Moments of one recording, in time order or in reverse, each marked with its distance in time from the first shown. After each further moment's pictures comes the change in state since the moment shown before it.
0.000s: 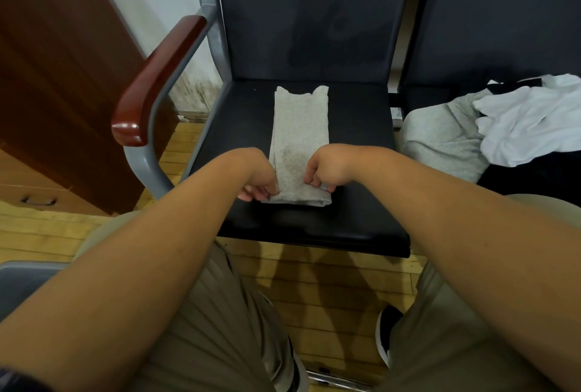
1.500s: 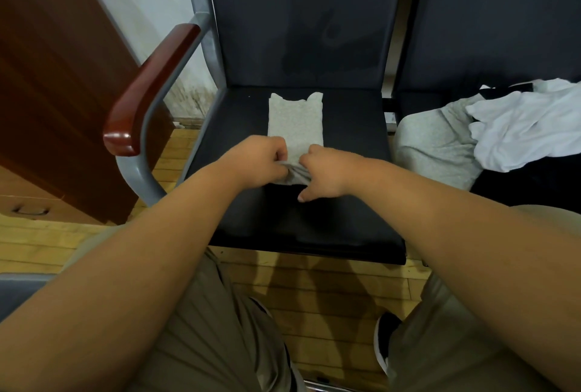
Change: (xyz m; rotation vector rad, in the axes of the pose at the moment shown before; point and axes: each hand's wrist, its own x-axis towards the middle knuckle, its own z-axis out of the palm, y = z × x) left_hand 0.013 0.005 -0.006 0.231 0.431 0.622; right_hand -0.016 -0.002 0.001 -0.319 0.248 -0.178
